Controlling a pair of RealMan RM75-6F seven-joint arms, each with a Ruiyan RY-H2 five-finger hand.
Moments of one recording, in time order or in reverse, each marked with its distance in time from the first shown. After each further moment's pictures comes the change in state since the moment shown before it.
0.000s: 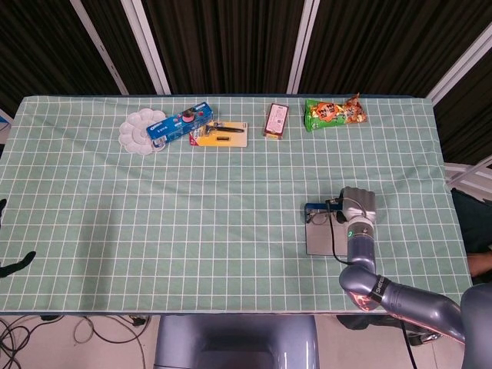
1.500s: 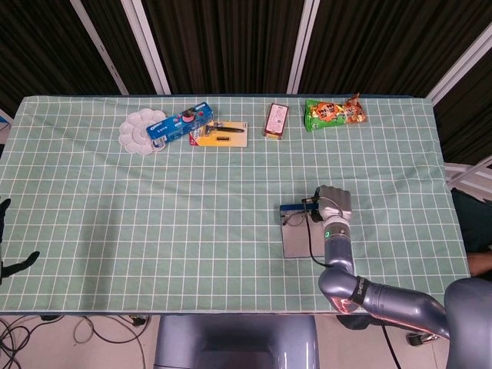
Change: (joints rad) left arm -0.003 0.010 0.006 -0.009 0.020 -0.012 -0.046; right arm 0.065 -0.073 0.074 -0.064 0.018 0.076 0.012
